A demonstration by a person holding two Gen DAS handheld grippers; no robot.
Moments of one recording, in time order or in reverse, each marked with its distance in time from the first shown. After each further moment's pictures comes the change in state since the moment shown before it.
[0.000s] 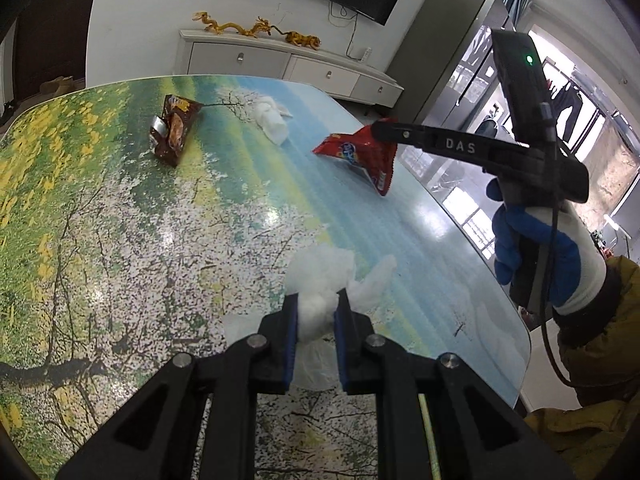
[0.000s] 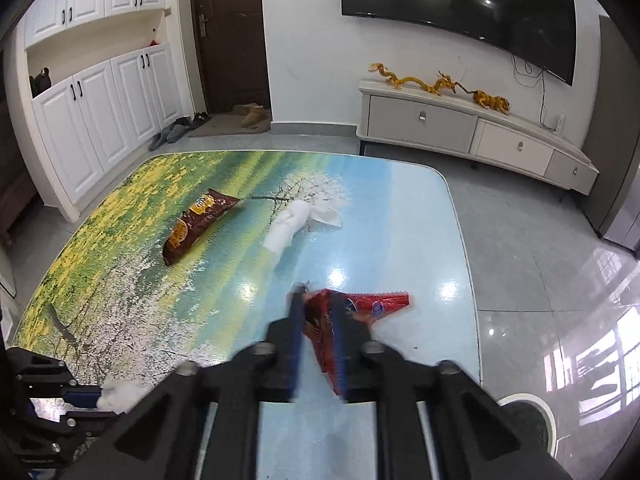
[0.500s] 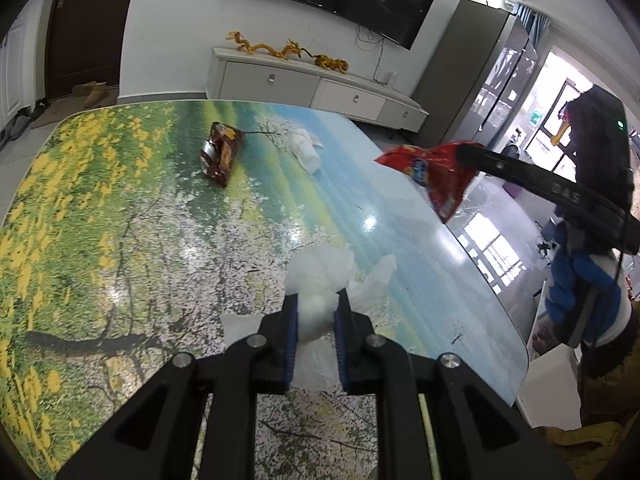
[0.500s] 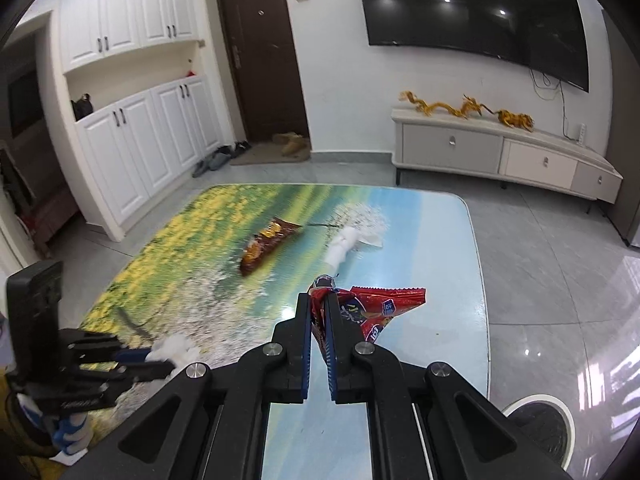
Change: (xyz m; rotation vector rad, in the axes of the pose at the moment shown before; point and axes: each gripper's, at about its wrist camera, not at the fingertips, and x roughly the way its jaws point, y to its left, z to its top) left arm -0.055 -0.002 -0.014 -0.052 -0.088 0.102; right arm -0.081 0.013 -0.012 -0.003 -0.116 0.160
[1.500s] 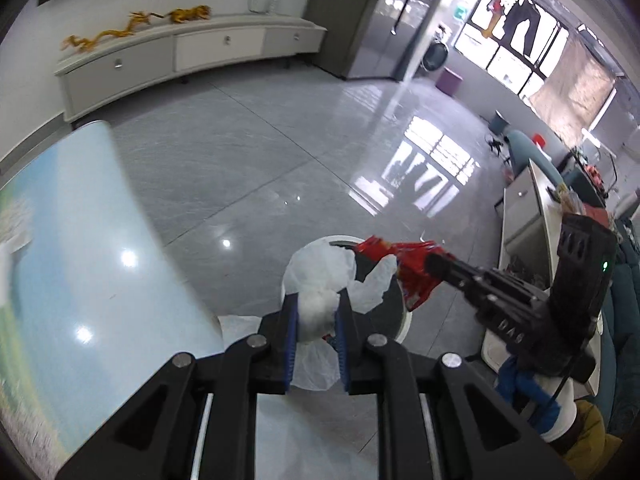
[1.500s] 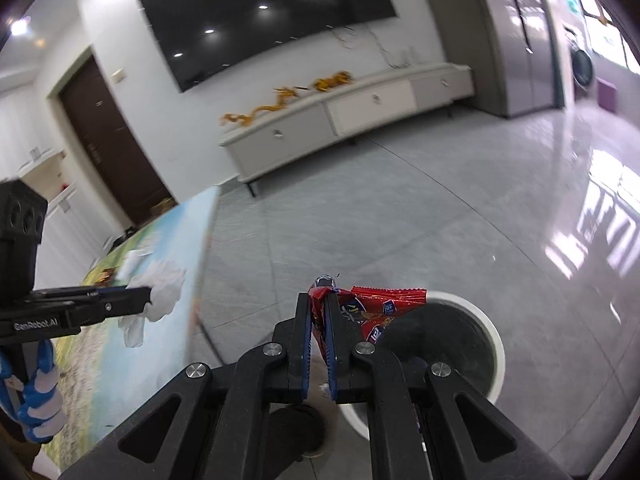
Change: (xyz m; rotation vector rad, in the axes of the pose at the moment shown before) left arm 0.215 -0.299 0.099 0.337 0.294 -0.180; right arm -0.107 -0.236 -0.144 0.532 -0.089 -0.300
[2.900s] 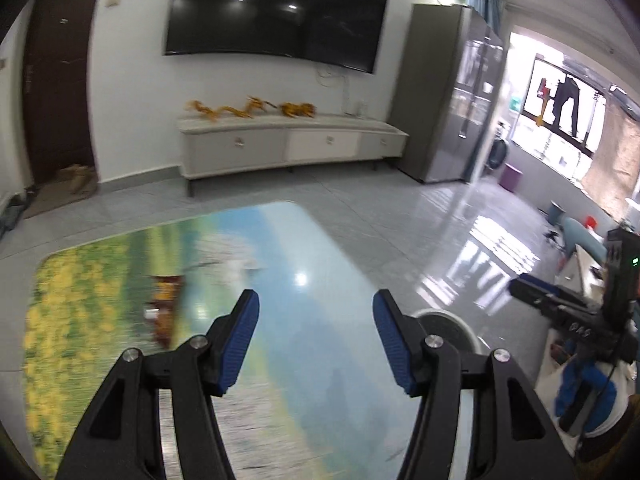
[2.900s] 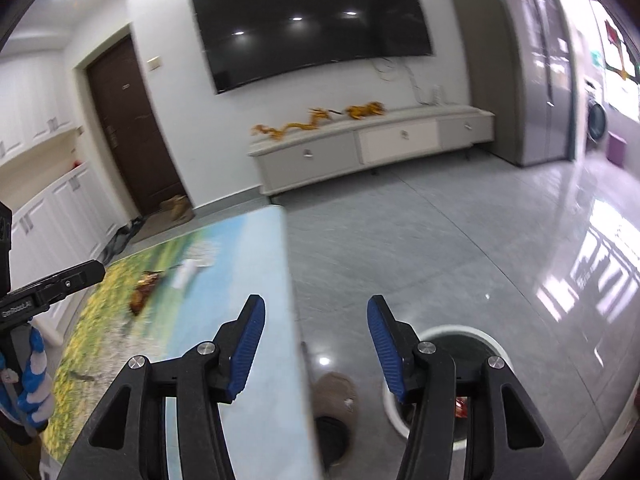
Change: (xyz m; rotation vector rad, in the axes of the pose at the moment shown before) left arm -0.232 0.140 -0.096 -0.144 -0.407 0.286; right arm -0.050 0.145 0.021 -0.174 -0.075 0.004
